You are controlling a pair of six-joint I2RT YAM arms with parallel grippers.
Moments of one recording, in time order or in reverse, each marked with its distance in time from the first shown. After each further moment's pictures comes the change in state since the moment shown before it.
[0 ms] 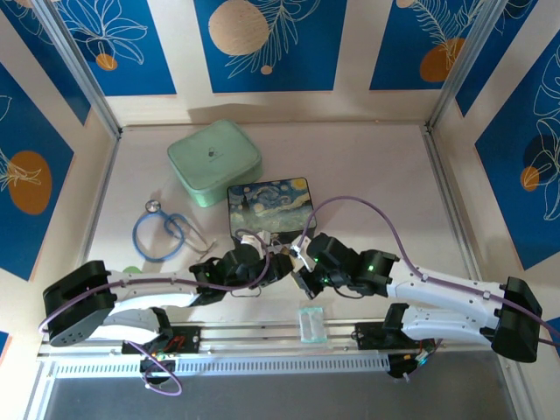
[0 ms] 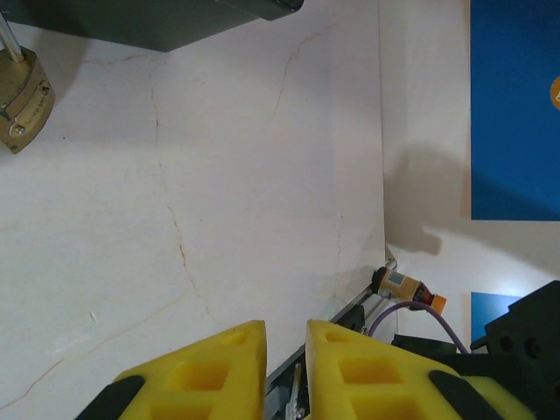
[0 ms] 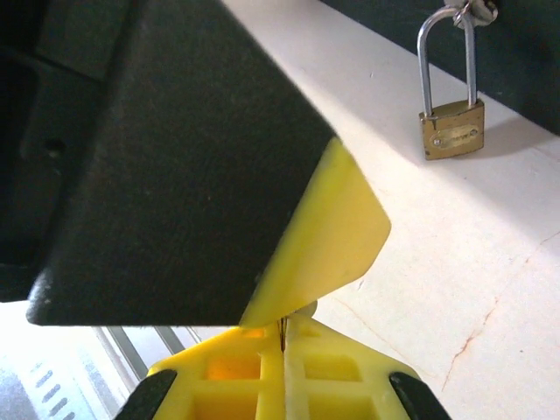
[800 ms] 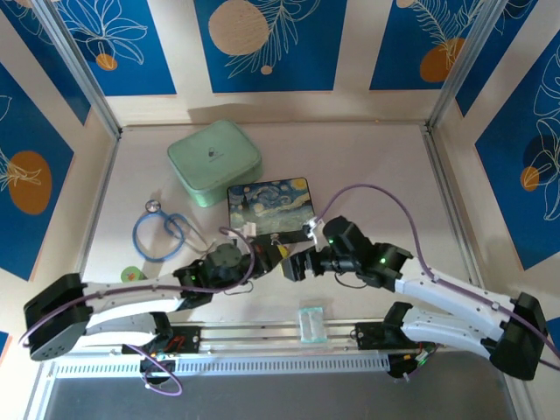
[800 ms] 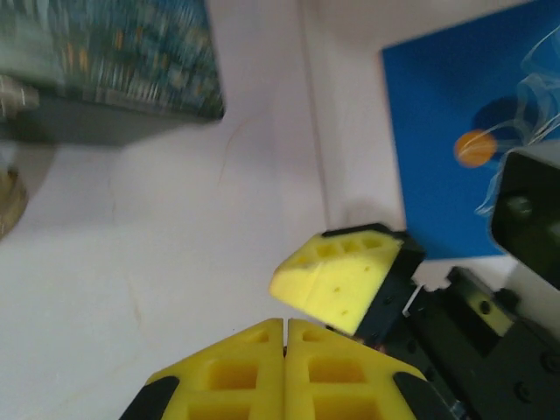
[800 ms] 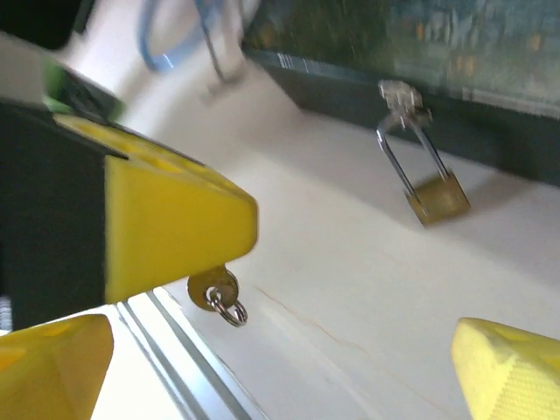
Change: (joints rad) left arm 0.037 -0.195 -0.079 0.094 -0.123 0.050; right arm -0.194 -0.090 -0.024 0.182 -0.174 0.229
